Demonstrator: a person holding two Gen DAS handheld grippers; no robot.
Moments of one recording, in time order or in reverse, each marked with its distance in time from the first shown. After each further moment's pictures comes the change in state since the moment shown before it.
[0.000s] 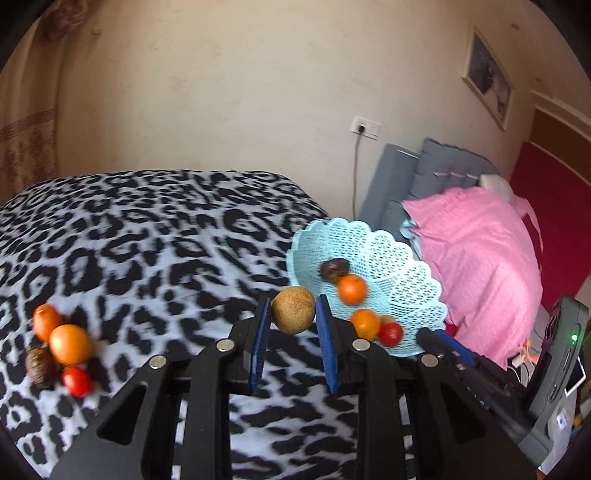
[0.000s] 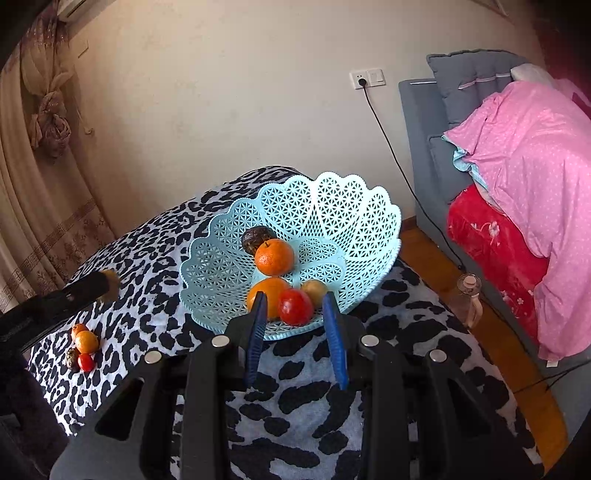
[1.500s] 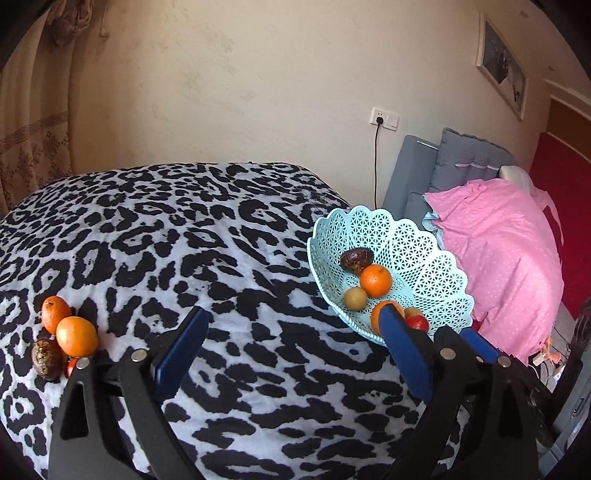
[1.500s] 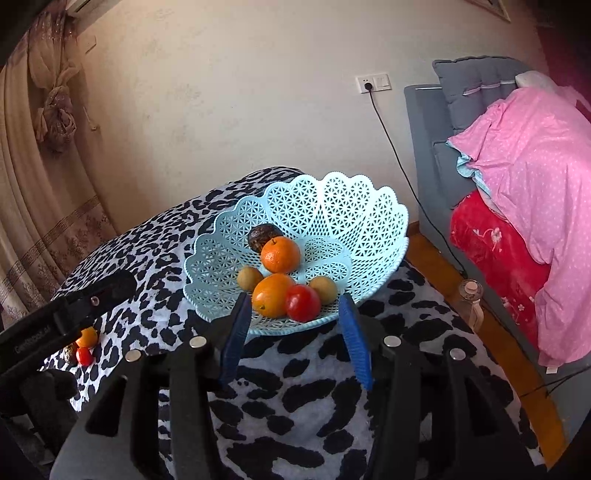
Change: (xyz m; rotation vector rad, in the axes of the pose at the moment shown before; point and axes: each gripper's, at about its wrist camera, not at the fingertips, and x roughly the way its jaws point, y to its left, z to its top) left arm 0.008 0.003 -0.009 0.004 0.008 0.109; right arm -0.001 0.009 -0.006 -0.045 -0.015 0.008
